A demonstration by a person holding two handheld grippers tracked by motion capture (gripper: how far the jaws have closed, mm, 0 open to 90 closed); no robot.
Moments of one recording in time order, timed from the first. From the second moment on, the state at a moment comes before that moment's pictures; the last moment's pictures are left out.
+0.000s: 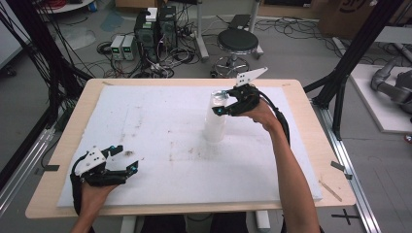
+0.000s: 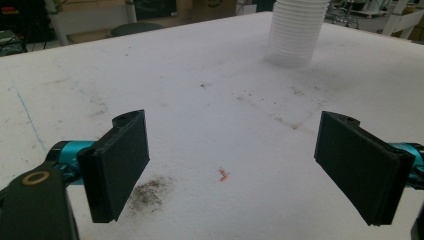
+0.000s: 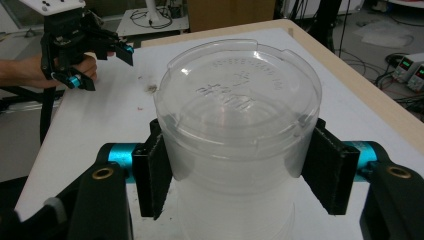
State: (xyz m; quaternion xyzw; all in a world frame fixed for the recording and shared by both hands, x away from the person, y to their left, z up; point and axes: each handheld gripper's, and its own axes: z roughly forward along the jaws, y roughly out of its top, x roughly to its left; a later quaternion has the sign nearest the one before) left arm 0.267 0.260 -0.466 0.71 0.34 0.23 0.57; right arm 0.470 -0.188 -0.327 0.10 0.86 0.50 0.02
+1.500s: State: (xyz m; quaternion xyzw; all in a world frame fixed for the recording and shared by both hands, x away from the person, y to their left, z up) left arm 0.268 0.261 -0.467 0.71 0.34 0.22 0.57; right arm 0.423 -0.189 -0.221 0.08 0.85 0.51 0.05
